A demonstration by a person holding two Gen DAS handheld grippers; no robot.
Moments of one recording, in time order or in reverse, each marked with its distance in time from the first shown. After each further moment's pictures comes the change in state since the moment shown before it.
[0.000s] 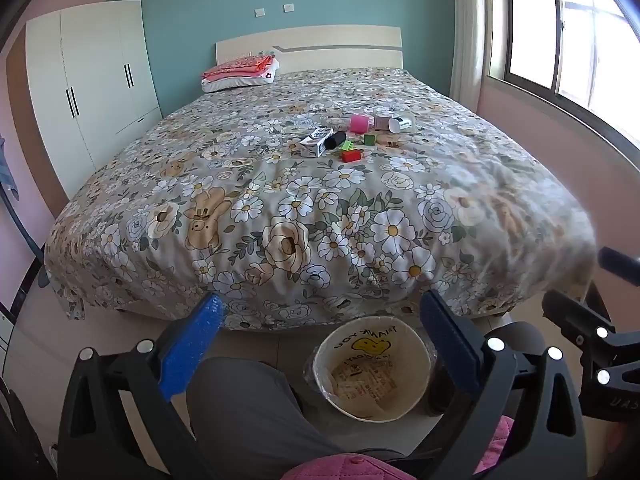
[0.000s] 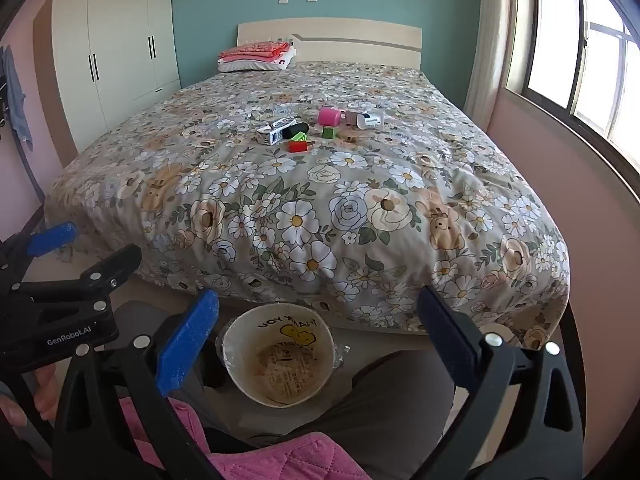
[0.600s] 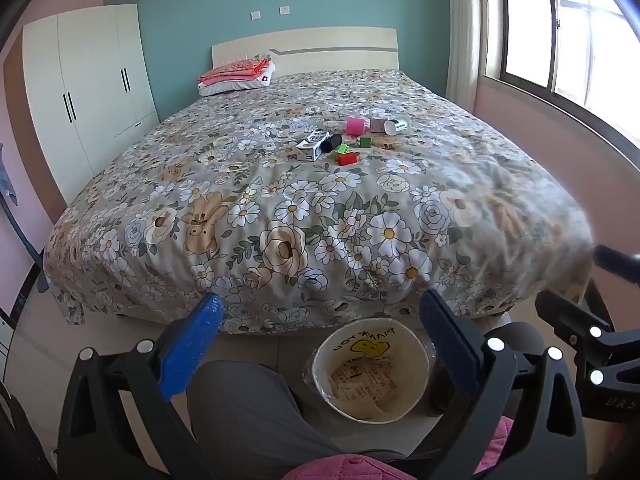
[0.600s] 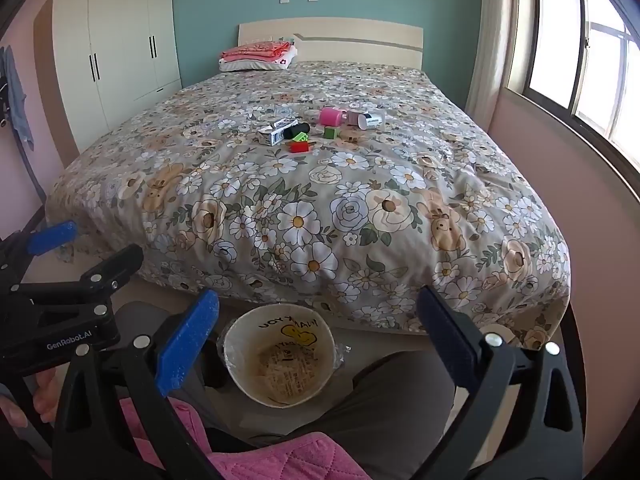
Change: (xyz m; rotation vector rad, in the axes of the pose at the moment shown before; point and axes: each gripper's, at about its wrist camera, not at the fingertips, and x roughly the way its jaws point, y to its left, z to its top) left arm -0.003 -0.002 0.006 0.007 0.002 -0.012; right arm 0.001 0.001 0.001 -0.005 0.004 0.009
